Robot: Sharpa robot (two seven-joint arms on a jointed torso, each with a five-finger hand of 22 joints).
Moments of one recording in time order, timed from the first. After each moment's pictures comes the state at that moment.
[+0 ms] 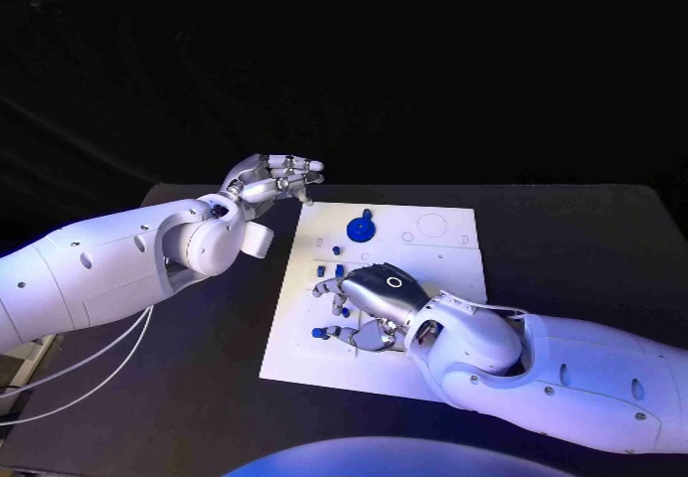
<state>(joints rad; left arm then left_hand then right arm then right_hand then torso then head) 1.18 -0.84 -0.01 1.40 -0.10 -0.15 0.38 1.39 -0.20 0.50 0.02 0.36 0.90 0.19 0.26 0.19 1.01 0.12 0.39 0.13 1.04 0.05 1.04 0.40 0.17 0.84 0.14 0.98 0.54 1.06 -0.67 -0.13 1.81 -1.78 -0.42 -0.28 1.26 -0.22 0.46 0.10 0.12 0.76 0.14 0.11 0.43 1.11 0.07 0.25 0.18 1.46 -0.01 1.40 1.21 0.08 1.41 0.09 1.19 1.31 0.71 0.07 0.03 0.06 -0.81</state>
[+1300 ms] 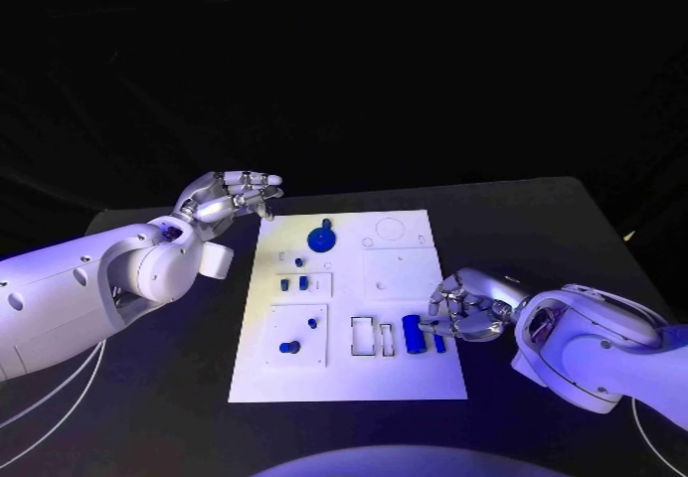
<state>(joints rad) 1.18 -0.87 -0.01 1.43 -0.10 -0.15 0.38 1.39 -0.20 0.50 0.02 0.36 0.90 0.19 0.26 0.19 1.01 0.12 0.39 0.13 1.04 0.05 1.04 0.40 0.17 0.84 0.14 0.98 0.54 1.10 -1.18 -0.15 1.99 -1.33 -0.37 -0.40 1.15 -0.20 0.25 0.29 0.23 0.91 0.11 0.34 0.64 1.18 0.03 0.95 0.90 1.47 -0.04 1.46 1.31 0.05 1.46 0.07 1.37 1.31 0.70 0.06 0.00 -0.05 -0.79</state>
